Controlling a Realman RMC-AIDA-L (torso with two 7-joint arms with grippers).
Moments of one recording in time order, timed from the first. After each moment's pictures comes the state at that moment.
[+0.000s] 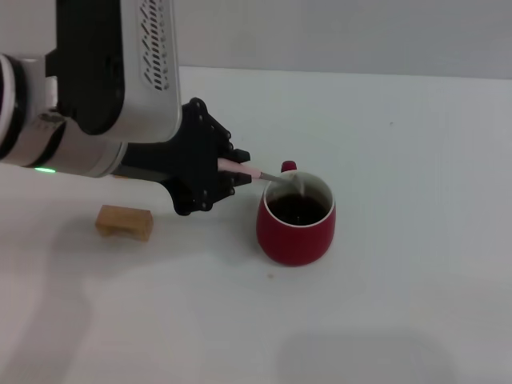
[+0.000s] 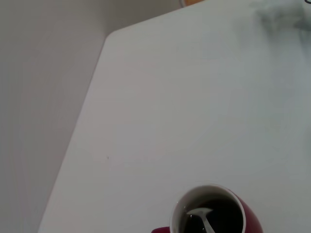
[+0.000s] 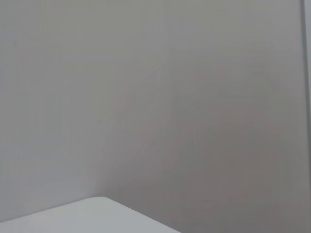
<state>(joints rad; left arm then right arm) -0.38 -2.06 -1.64 -1.87 2.31 -1.50 1.22 0.07 2.08 0.24 0.46 -1.05 -1.49 -0.16</state>
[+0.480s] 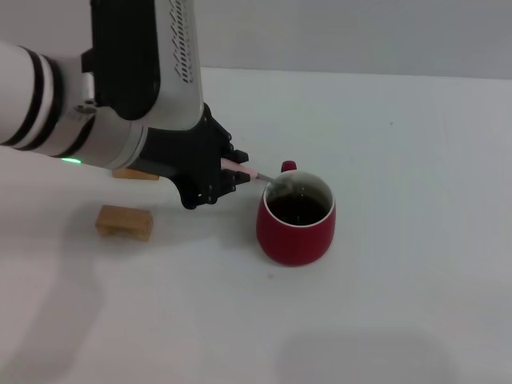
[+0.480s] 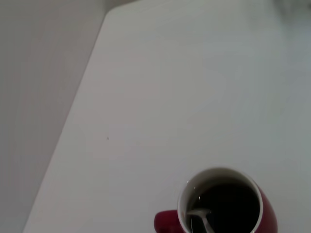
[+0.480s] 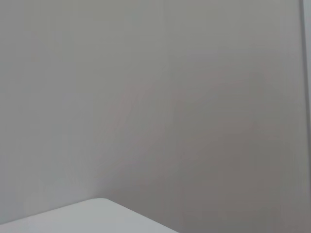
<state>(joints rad) -0.46 -2.06 -1.63 -1.71 2.36 -1.44 1.22 0.07 2.08 0.24 0.46 -1.05 -1.49 -0.16</state>
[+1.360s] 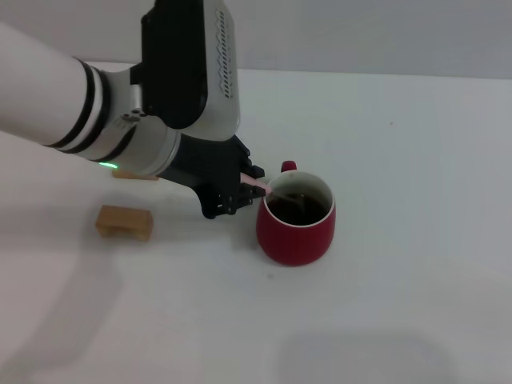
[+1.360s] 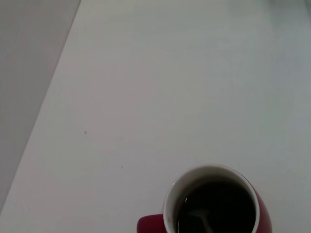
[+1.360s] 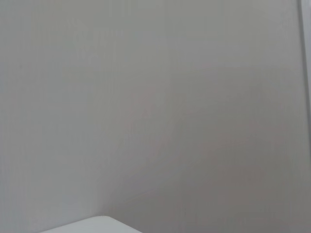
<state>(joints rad) -0.53 -2.06 -1.58 -1.57 2.38 -1.39 1.22 0.06 2.08 0.23 0.47 -1.06 -1.55 -0.16</state>
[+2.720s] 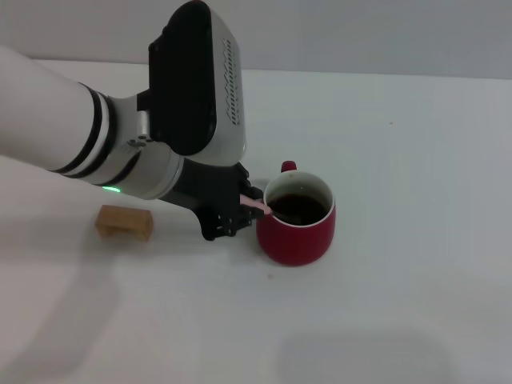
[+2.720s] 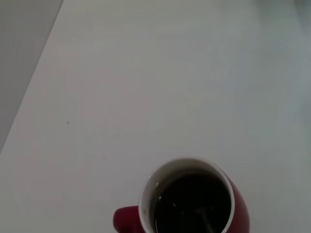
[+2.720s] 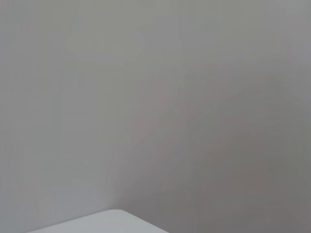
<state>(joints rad) -0.49 -2.06 -1.51 -1.60 2.40 -1.38 1.16 0.07 2.08 0.20 0.47 -1.06 -1.54 -0.16</state>
